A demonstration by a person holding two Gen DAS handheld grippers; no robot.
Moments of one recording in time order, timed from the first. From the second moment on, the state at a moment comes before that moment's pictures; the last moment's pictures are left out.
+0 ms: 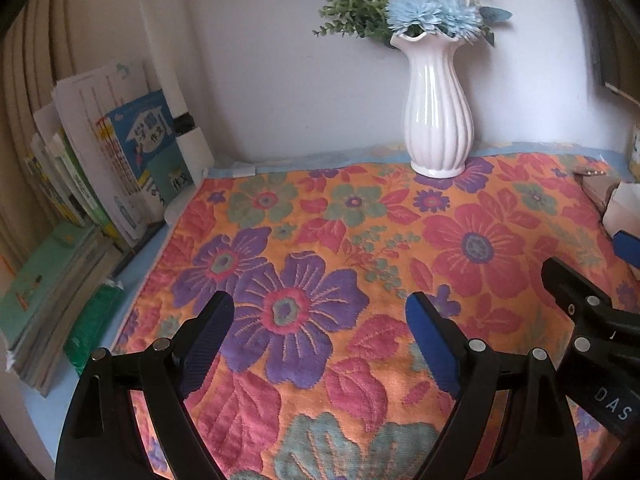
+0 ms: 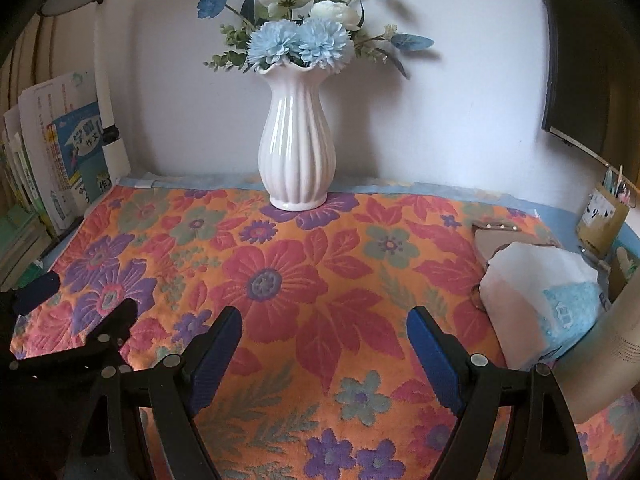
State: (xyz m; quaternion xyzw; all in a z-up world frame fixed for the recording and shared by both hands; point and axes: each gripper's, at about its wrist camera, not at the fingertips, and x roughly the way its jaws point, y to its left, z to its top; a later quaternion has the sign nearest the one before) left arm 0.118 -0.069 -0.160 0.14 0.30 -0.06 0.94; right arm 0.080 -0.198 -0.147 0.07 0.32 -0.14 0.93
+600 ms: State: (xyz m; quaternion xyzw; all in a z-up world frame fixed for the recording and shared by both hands) left arm 0.118 -0.074 -0.162 0.09 0.32 -0.08 0.94; right arm 0.063 -0.218 -0.151 0.09 0.34 -0.16 0.92
